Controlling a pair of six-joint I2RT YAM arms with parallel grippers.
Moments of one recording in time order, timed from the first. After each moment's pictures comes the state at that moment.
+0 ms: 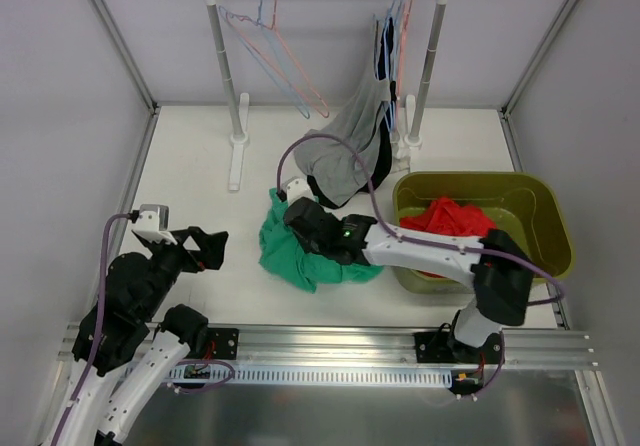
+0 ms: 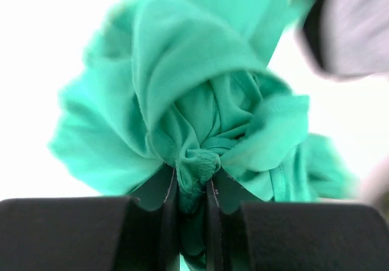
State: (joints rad) left arm -0.46 0.19 0.73 -0.75 -0.19 -0.35; right arm 1.17 1.72 1.24 -0.41 0.41 0.31
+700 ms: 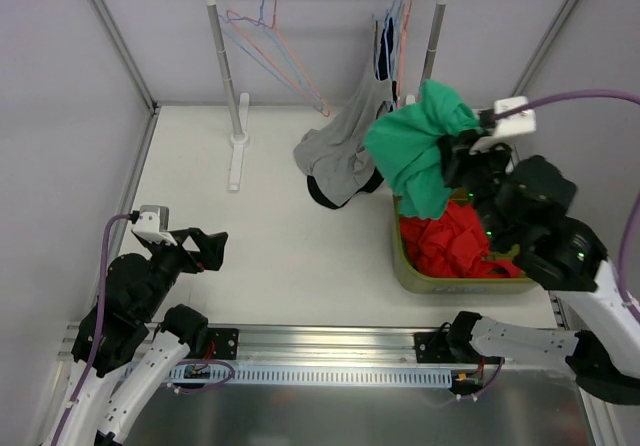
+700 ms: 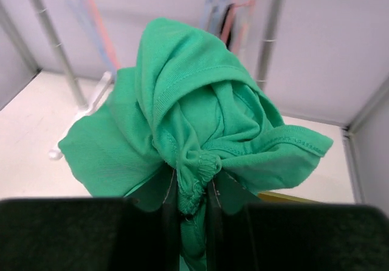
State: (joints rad) left arm -0.46 0.18 0.73 -0.75 -0.19 -0.33; right arm 1.01 0.97 1.51 -0.55 0.75 -0.03
